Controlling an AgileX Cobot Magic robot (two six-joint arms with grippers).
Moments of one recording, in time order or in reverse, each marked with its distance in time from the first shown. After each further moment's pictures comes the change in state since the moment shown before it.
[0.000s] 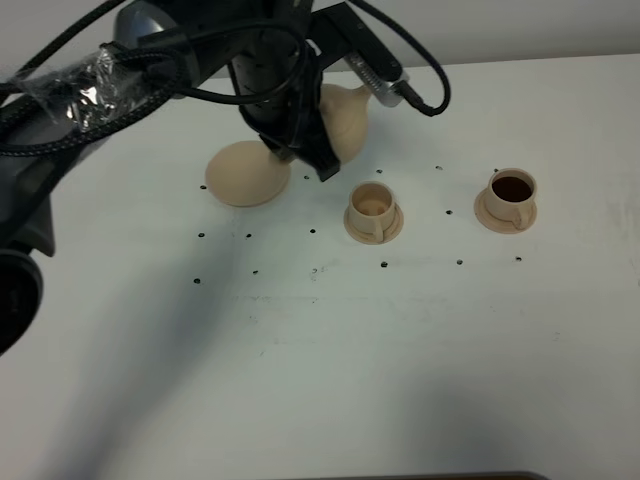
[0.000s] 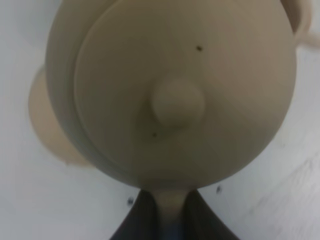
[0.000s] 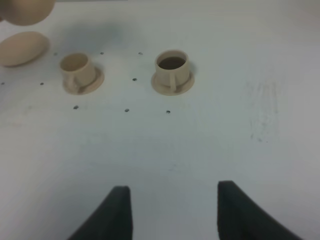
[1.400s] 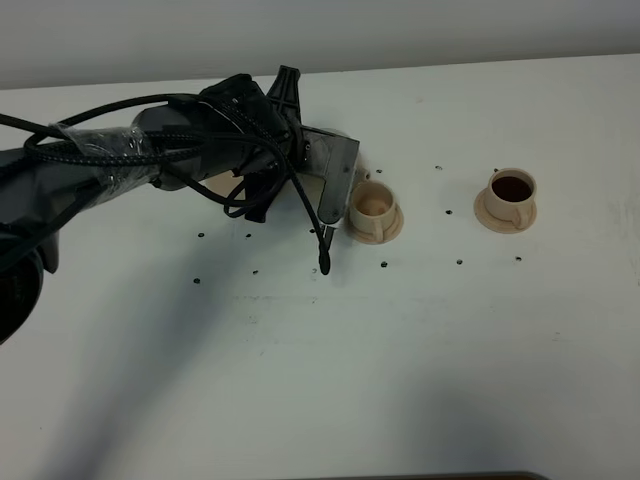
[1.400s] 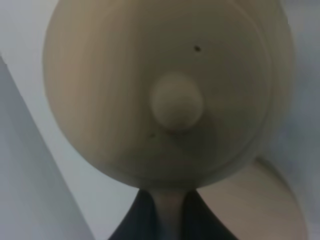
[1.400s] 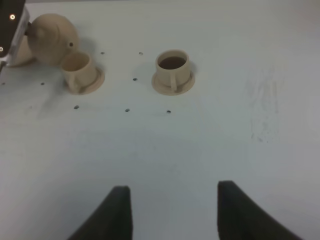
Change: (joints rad) left arm 0.025 0.033 0.428 0.454 -0.772 0.525; right arm 0.000 0.000 0.000 0.001 -0.001 0.000
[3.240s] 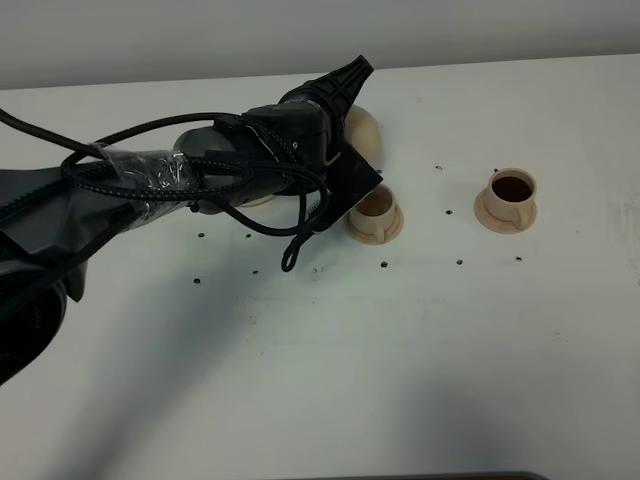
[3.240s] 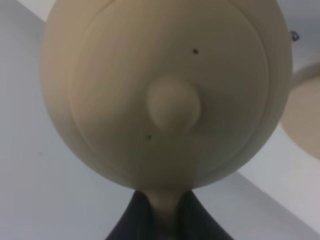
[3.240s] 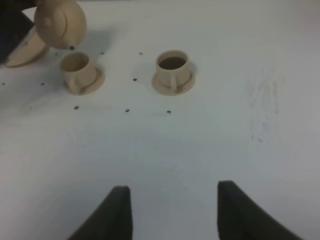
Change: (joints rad) left arm -0.109 0.000 0.001 0.586 -0.004 0.000; right arm 0.000 0.000 0.000 0.000 0.000 -0.001
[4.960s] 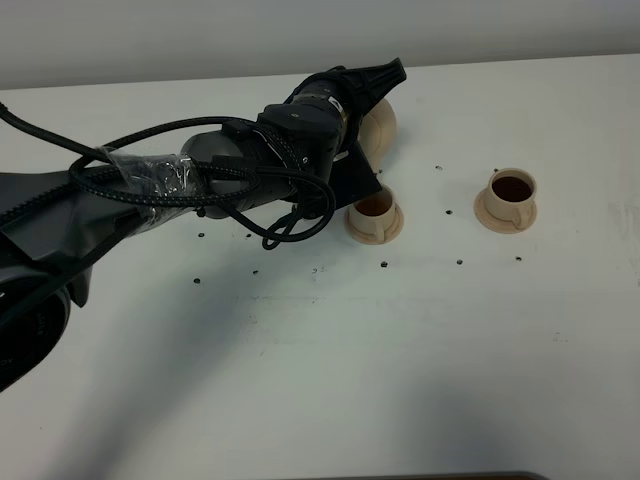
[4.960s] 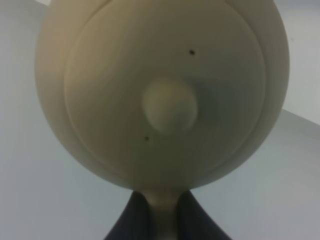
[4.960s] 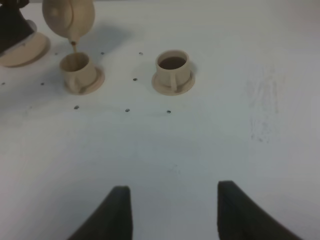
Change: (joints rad) left arm -0.020 0.000 0.001 0.244 -0.056 0.065; right arm 0.000 0.000 0.000 0.000 0.000 0.001
